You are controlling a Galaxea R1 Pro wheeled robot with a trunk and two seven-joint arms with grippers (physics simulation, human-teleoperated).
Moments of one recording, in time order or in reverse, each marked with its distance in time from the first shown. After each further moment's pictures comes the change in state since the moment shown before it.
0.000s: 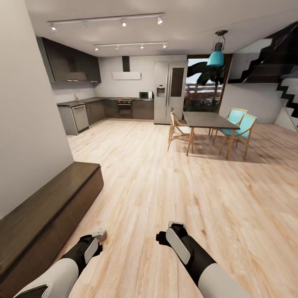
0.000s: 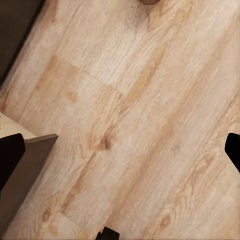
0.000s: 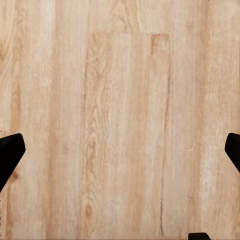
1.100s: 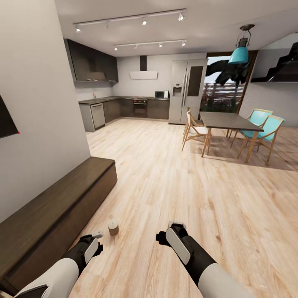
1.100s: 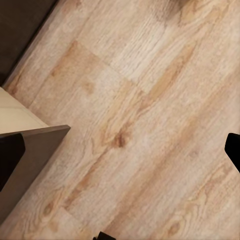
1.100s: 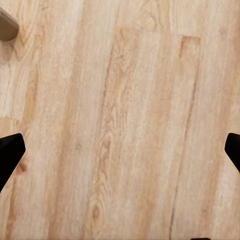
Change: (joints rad) left arm 0.000 -0.002 0.003 0.000 0.001 -0.002 -0.009; right arm 0.000 0.000 0.002 -0.001 0.000 -0.002 0.001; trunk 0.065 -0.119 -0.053
